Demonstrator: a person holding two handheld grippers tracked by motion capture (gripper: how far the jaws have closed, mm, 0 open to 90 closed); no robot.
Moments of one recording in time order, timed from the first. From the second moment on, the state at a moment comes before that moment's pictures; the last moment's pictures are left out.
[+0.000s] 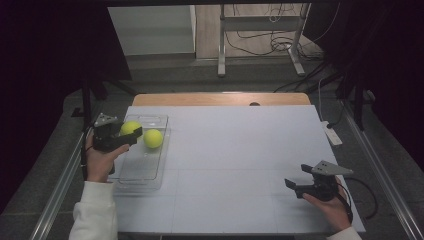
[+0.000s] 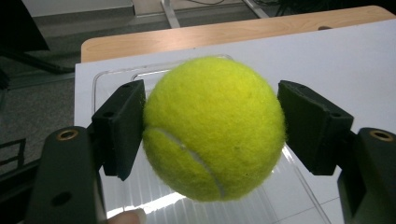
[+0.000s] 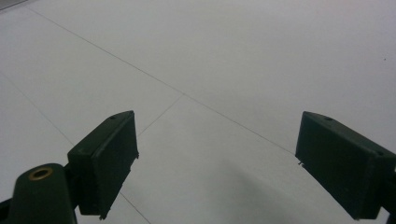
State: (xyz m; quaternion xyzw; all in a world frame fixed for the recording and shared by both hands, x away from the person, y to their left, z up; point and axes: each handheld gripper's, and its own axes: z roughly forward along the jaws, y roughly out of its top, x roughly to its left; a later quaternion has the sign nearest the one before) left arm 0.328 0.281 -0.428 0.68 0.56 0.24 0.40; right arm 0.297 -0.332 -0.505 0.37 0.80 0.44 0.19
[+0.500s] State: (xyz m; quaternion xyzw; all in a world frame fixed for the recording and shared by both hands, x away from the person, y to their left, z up) left arm 0.330 0.283 -0.434 0.69 0.57 0.23 0.38; right arm 0.297 -0.332 -0.504 0.37 0.80 0.44 0.19
